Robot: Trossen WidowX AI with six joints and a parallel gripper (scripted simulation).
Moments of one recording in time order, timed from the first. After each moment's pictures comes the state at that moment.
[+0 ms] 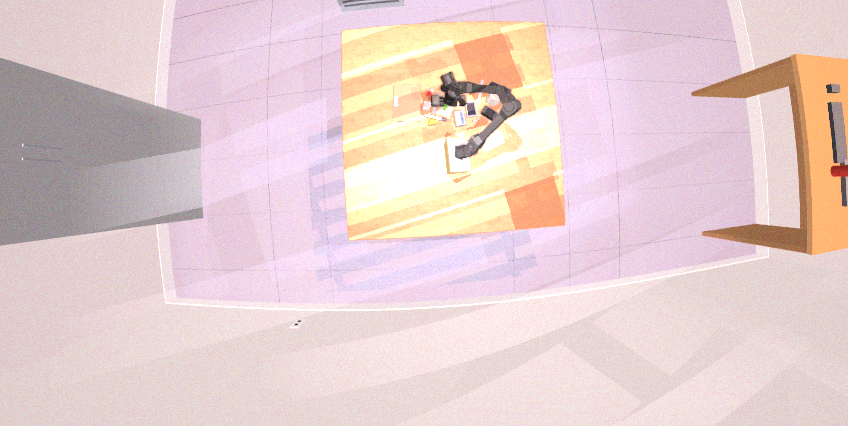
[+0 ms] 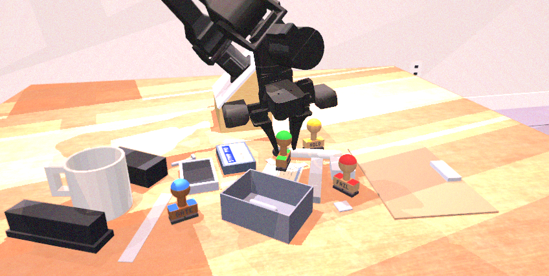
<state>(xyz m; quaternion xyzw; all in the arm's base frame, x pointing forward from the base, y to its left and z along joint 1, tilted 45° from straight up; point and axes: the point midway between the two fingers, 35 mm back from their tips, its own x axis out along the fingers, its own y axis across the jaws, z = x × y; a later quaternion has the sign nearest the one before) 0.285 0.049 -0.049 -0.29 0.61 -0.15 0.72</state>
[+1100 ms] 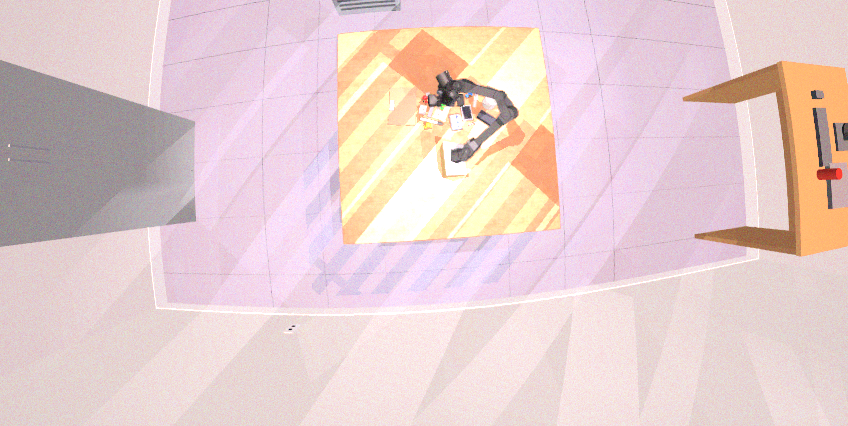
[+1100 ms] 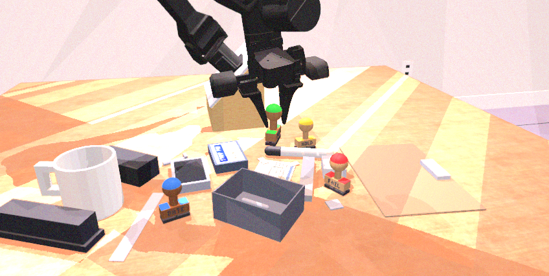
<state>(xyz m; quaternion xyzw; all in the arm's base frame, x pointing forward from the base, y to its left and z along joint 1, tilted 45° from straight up) 0.282 0.081 -0.011 -0.29 0.61 -0.15 0.72</state>
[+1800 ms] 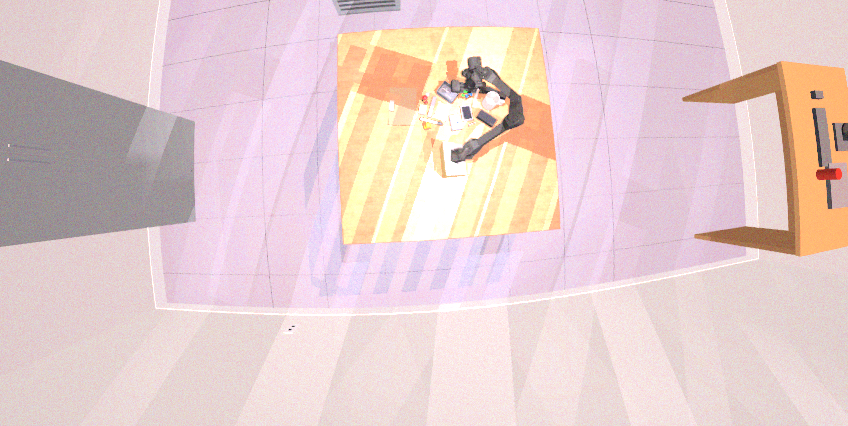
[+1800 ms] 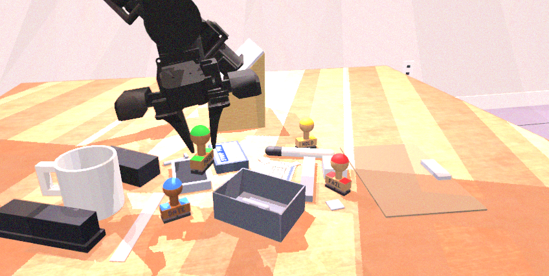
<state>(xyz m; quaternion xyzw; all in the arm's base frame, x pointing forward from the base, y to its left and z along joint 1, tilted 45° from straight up) 0.363 0.006 0.079 -0.28 0.61 -0.16 0.73</state>
